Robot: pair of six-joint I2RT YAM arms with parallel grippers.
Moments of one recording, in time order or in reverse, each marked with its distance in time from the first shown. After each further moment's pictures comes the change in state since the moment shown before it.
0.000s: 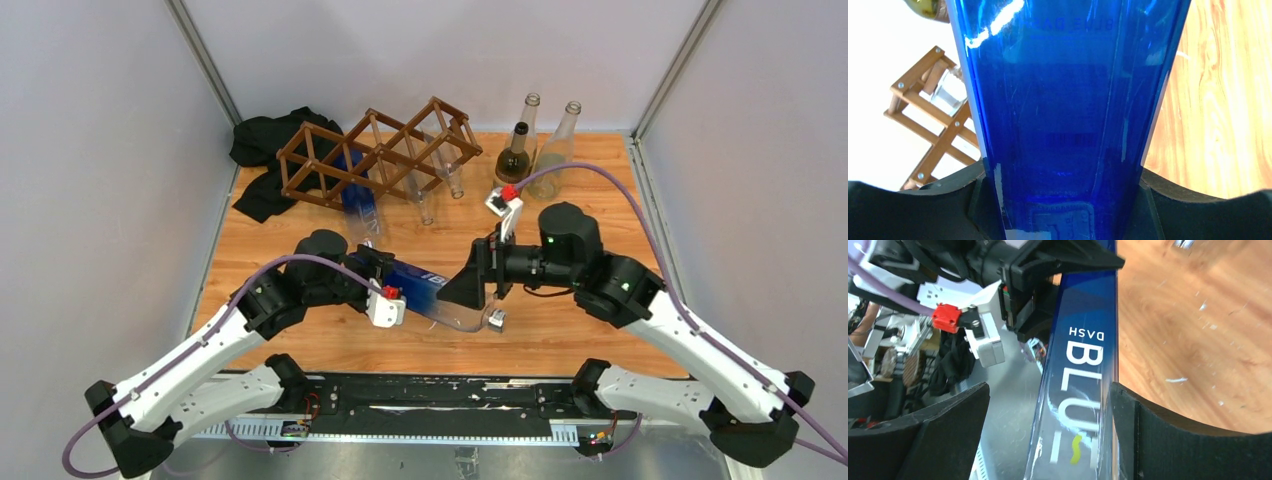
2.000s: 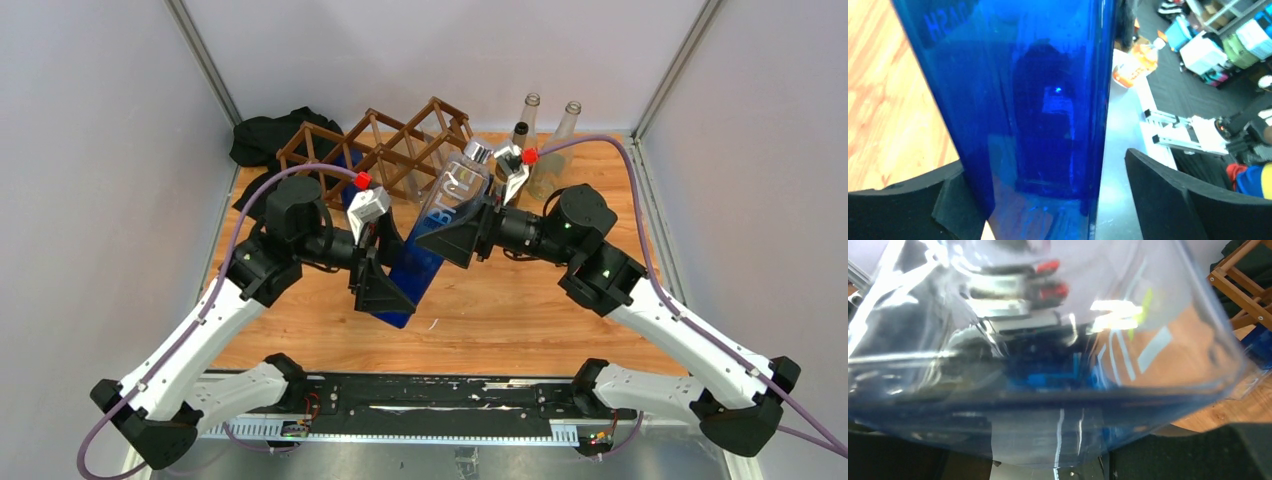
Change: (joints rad) left arm 0.174 0.137 0.227 0.278 0.844 -1.447; right arm -0.020 0.071 0.040 0.574 -0.014 0.028
